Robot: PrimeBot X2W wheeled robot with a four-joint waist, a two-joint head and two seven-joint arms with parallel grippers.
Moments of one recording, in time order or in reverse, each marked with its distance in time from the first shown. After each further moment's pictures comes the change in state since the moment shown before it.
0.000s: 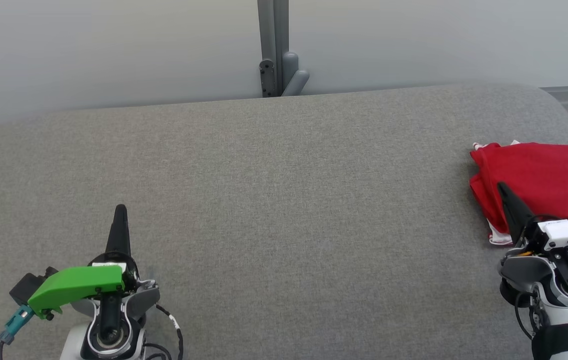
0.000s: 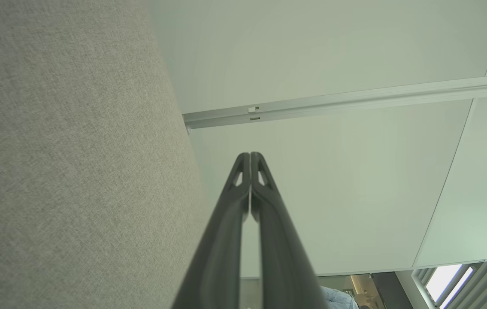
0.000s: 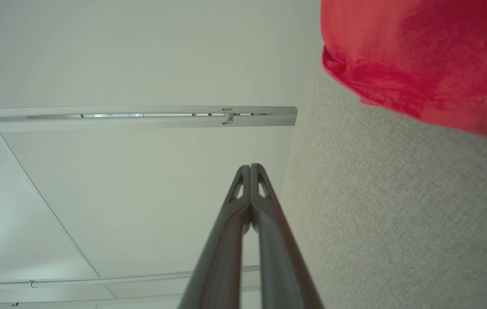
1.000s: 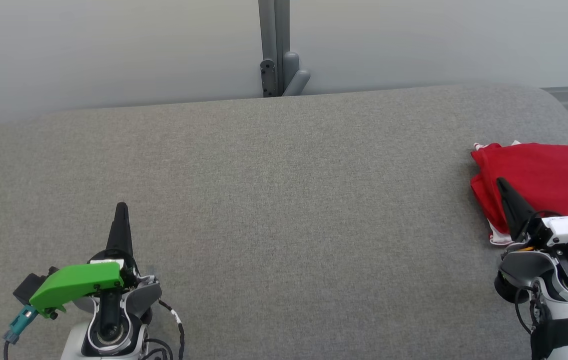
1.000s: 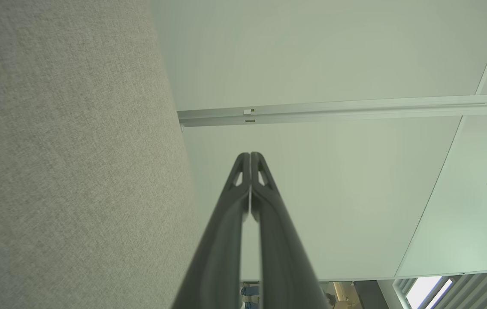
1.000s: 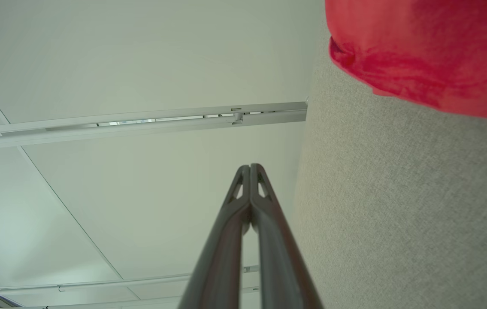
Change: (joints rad) left arm -0.018 -0.010 0.004 0.020 -0.069 -0.009 0.000; right arm -0.026 0.002 -0.012 0.029 0.073 0.000 0.021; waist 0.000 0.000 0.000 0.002
